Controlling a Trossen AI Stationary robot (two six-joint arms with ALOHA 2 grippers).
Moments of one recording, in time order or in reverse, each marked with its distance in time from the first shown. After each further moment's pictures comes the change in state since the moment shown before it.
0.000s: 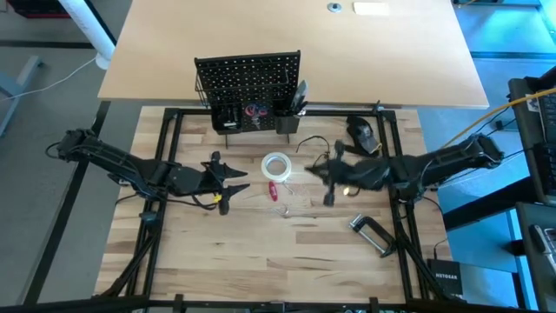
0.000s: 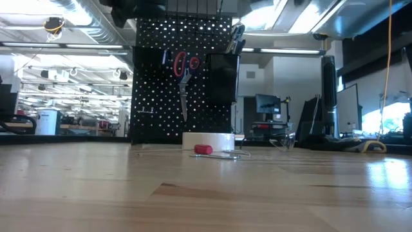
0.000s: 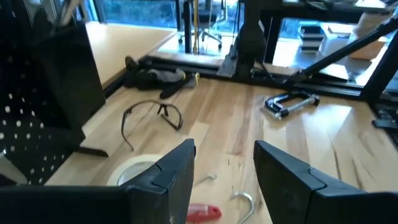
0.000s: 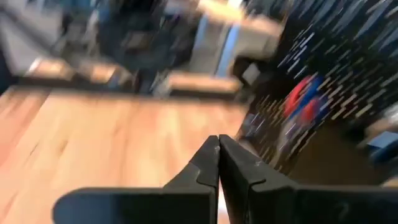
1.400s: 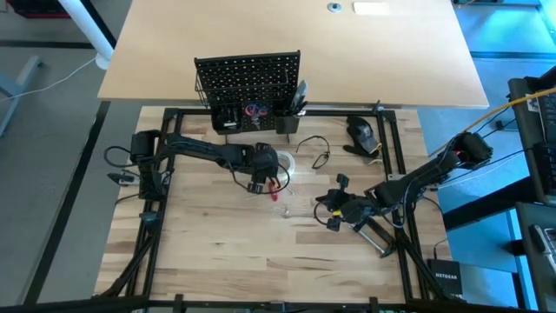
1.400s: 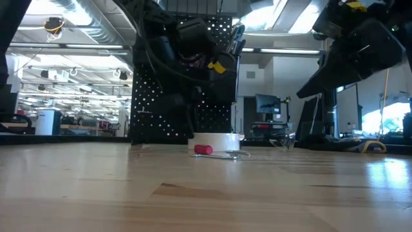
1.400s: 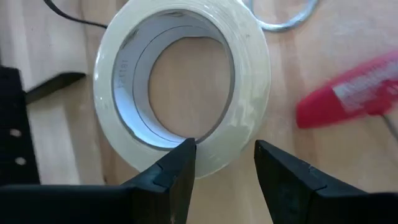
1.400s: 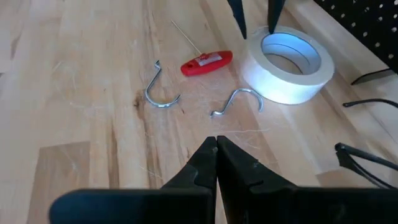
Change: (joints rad) left arm 0.442 0.804 0.445 -0.423 0.325 0.635; right arm 0.202 0.145 -0.350 0.006 0.095 0.458
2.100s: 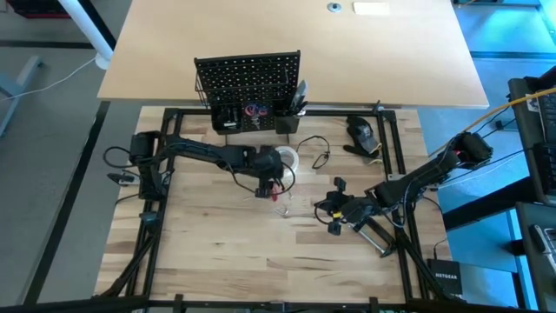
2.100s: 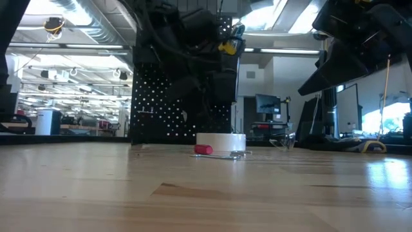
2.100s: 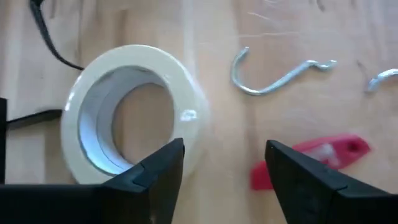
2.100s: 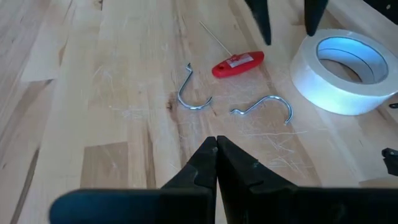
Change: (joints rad) left arm -0.024 -0.009 0.037 0.072 0.078 -0.143; right arm -0.001 0.000 0.000 0.047 -0.106 0.016
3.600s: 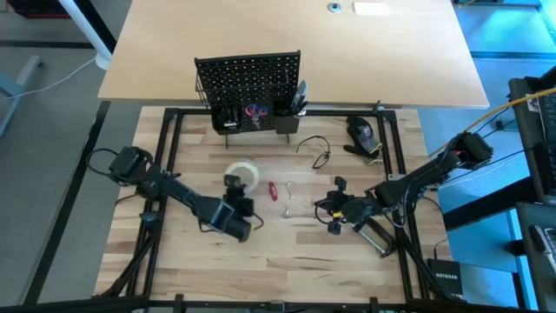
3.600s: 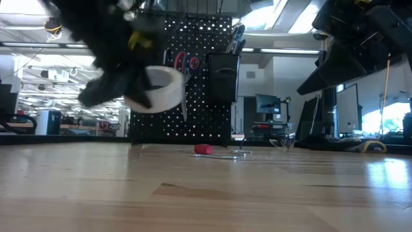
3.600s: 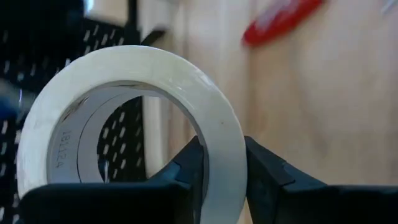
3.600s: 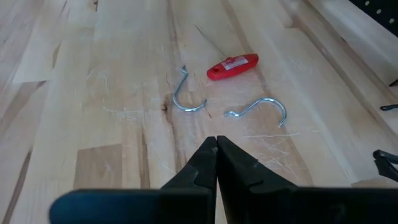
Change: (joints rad) left arm -0.529 -0.084 -0.138 -0.423 -0.830 -0.501; right arm 0.000 0.000 0.001 -0.001 0.025 -0.009
